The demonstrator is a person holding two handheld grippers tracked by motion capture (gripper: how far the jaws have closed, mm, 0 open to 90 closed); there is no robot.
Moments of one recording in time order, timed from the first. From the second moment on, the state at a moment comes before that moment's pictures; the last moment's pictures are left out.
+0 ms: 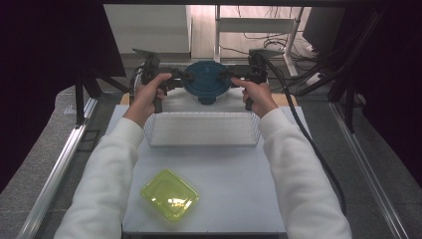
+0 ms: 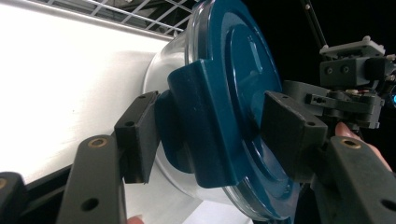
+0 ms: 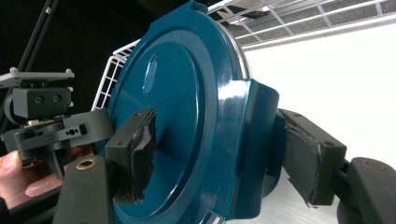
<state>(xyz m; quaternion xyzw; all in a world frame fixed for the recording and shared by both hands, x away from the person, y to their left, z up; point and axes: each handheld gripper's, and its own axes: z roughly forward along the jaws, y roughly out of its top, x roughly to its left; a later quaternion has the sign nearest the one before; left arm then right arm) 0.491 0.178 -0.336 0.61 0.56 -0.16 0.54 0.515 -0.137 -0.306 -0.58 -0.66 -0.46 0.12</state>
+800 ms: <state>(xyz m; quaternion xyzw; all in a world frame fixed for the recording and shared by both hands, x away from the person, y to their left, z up) 0.451 0.180 -0.317 0.63 0.52 -0.01 0.57 0.463 -0.138 -0.280 -0.52 -0.70 -0.49 -0.03</state>
